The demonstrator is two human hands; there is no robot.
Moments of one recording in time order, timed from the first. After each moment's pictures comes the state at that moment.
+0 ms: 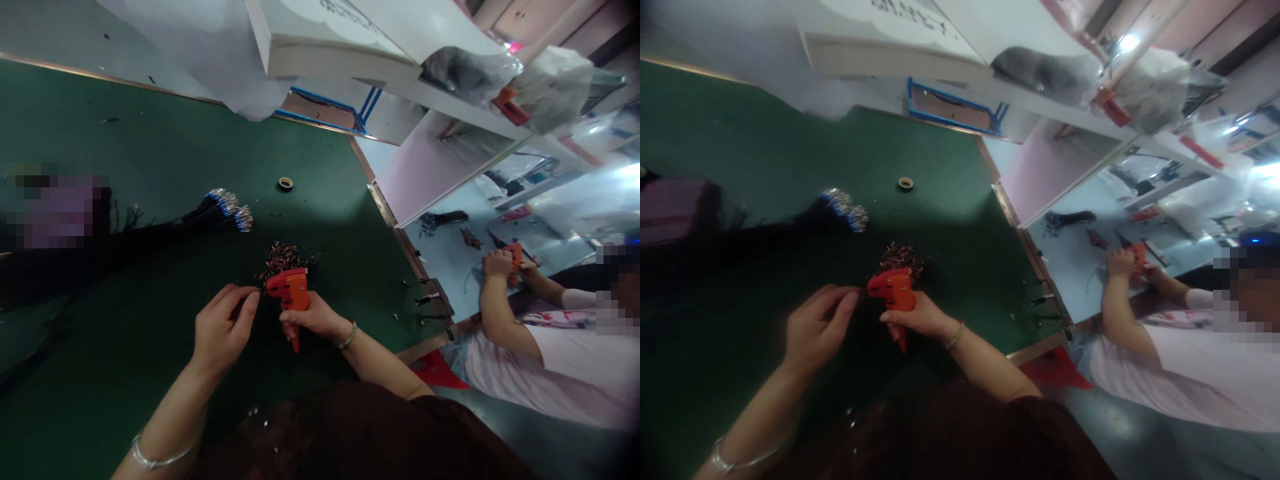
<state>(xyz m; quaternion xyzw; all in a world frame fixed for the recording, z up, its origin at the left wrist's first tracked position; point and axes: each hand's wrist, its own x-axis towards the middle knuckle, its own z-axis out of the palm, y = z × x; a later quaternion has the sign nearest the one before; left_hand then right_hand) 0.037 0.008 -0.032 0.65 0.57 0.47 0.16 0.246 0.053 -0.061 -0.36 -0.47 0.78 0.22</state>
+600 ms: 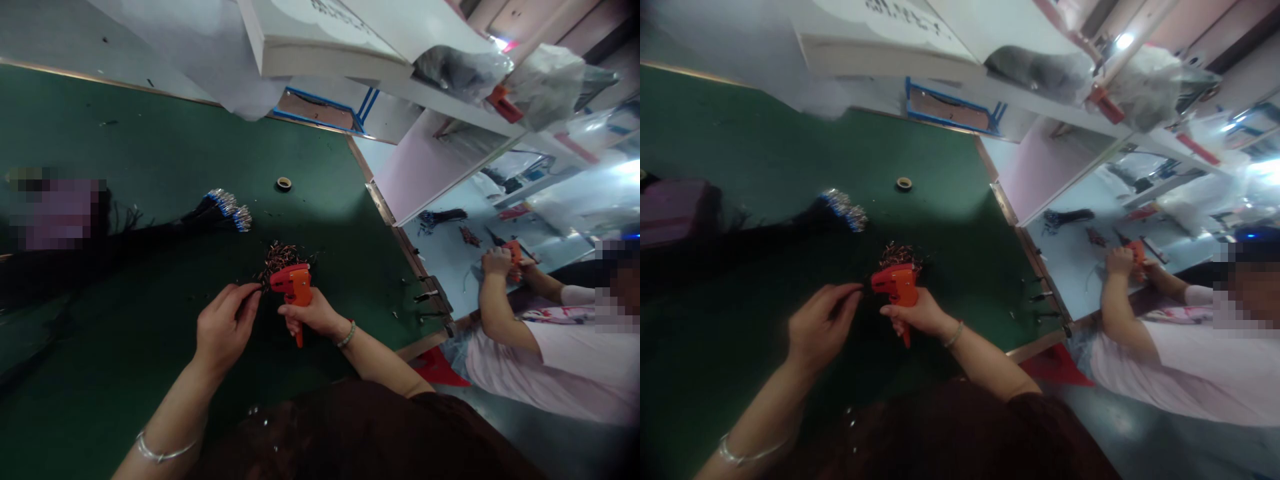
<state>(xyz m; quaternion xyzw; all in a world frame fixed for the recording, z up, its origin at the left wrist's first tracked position) 0.039 0.009 -0.037 0.69 0.56 0.46 0.07 0.242 0.050 -0.064 -0.41 -0.43 0.76 0.26</state>
